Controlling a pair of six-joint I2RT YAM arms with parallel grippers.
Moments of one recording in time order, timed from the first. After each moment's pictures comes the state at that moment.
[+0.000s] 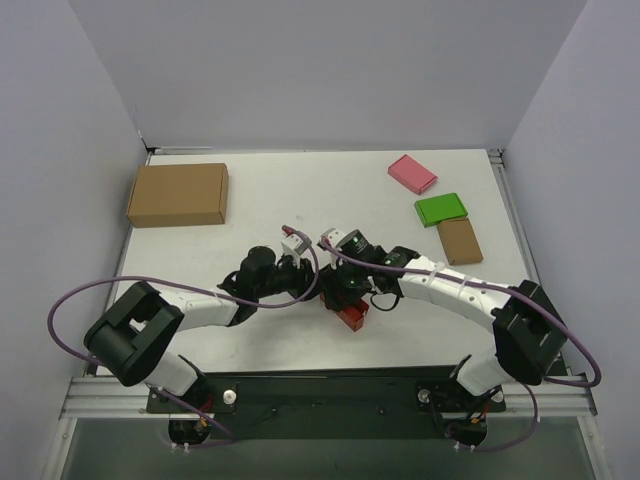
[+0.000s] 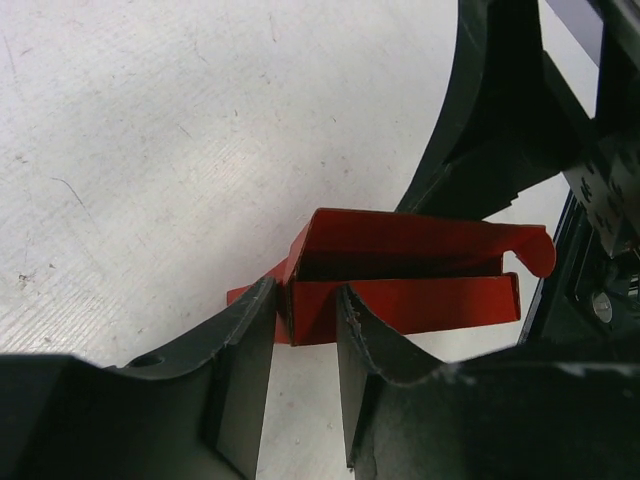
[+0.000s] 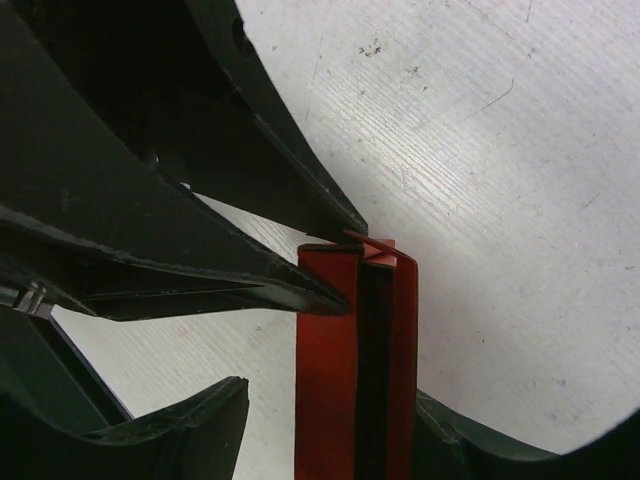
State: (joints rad) left arm -0.68 1.49 0.50 0.63 0.39 -0.39; right arm 0.83 1.48 0.96 -0.45 -0.15 0.15
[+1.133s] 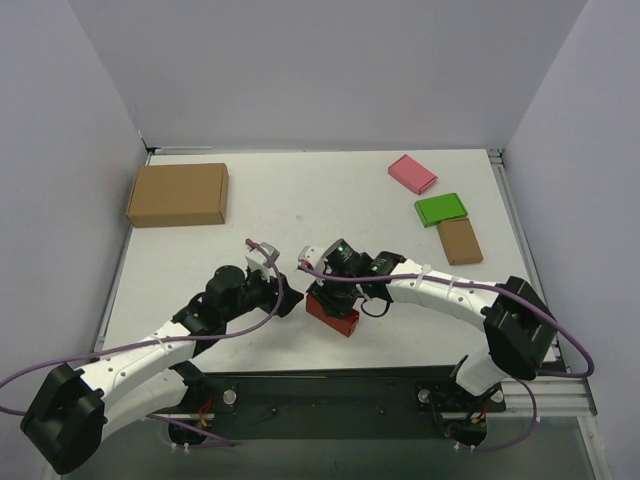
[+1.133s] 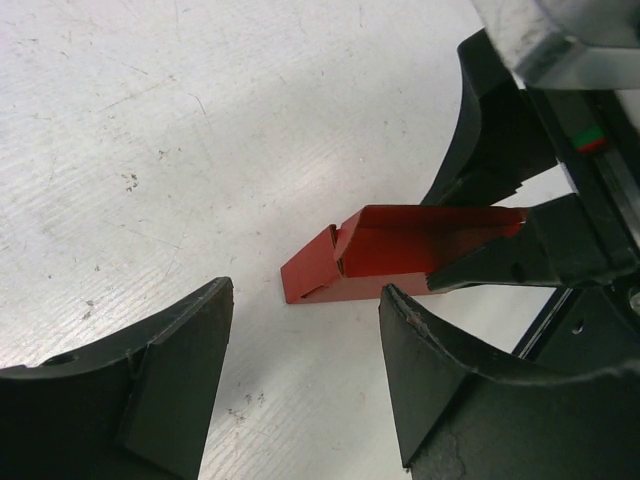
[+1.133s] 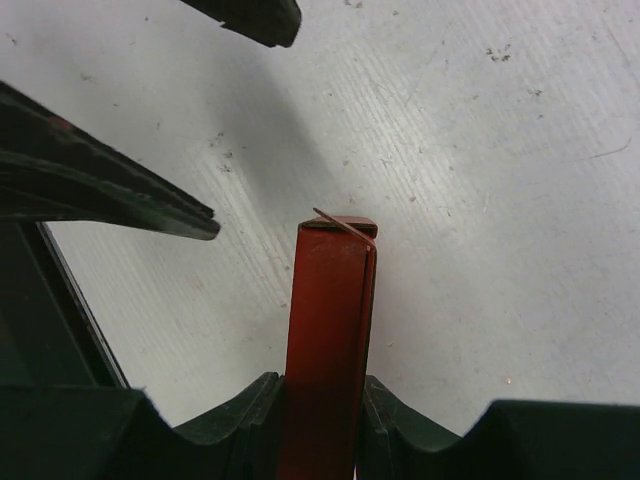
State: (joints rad) left arm -0.68 0.92 0.36 0.21 0.16 -0.36; right arm 0.92 1.53 0.99 -0.48 -0.15 -0.10
